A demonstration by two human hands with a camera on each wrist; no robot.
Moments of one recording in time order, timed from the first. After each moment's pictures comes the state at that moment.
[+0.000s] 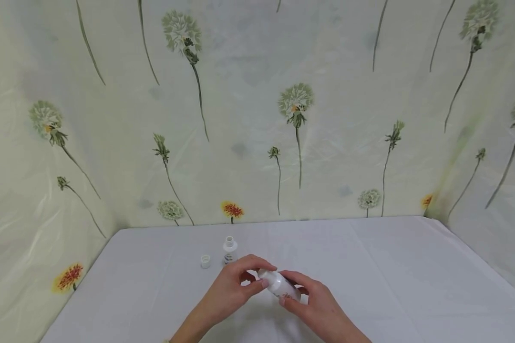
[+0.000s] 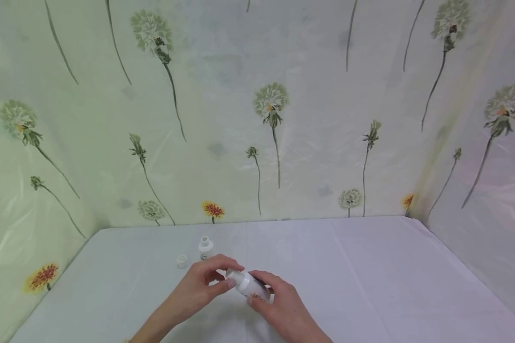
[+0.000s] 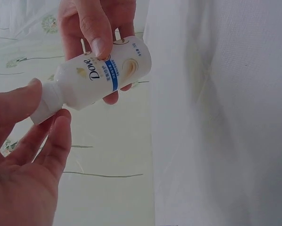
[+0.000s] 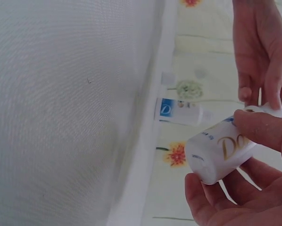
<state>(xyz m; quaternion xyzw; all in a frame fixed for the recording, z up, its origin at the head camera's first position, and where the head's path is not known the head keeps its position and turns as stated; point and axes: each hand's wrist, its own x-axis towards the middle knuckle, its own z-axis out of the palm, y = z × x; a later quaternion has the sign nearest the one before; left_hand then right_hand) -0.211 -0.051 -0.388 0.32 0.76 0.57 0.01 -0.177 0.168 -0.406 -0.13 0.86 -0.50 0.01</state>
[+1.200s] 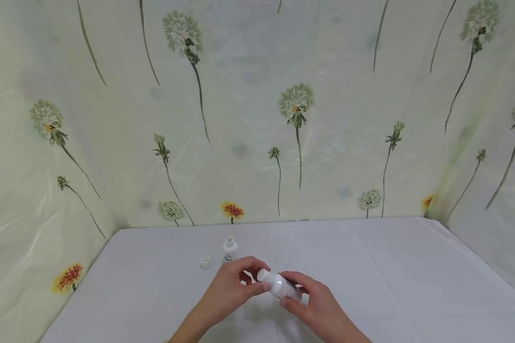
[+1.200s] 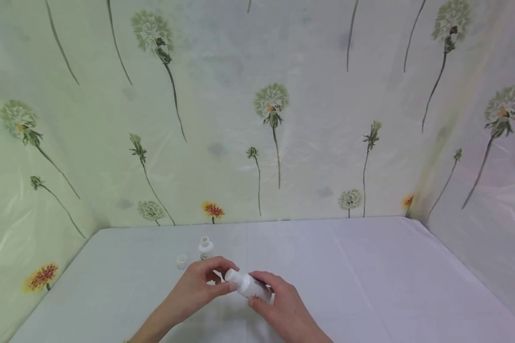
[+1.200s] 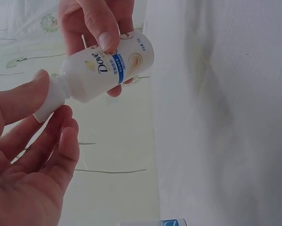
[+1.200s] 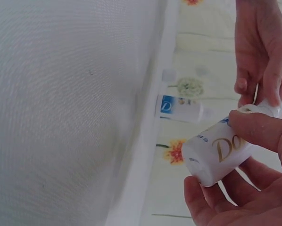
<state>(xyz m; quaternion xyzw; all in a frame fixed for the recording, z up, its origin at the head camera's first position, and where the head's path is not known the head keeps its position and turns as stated) -0.214 -0.051 -0.389 0.28 0.80 0.53 -0.02 -0.177 0.168 -0.408 -0.14 0.87 -0.47 -0.03</state>
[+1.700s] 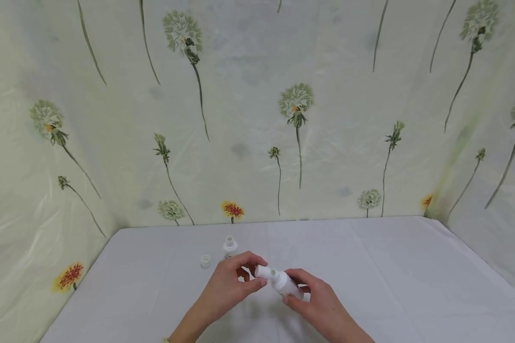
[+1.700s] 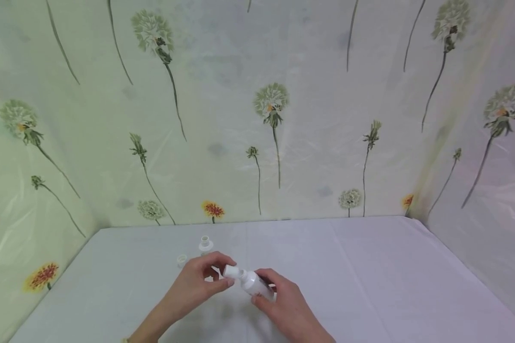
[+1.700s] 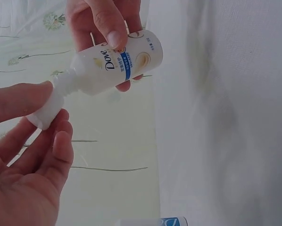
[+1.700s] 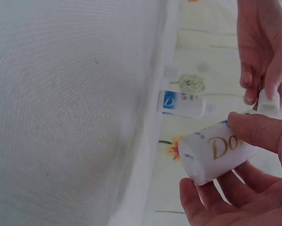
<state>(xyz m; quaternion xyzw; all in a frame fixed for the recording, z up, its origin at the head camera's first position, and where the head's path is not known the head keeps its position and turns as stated) -0.214 -0.053 -0.388 0.27 0.80 0.53 -0.04 -0.180 0.170 -0.408 -0.13 0.87 -0.48 -0.03</state>
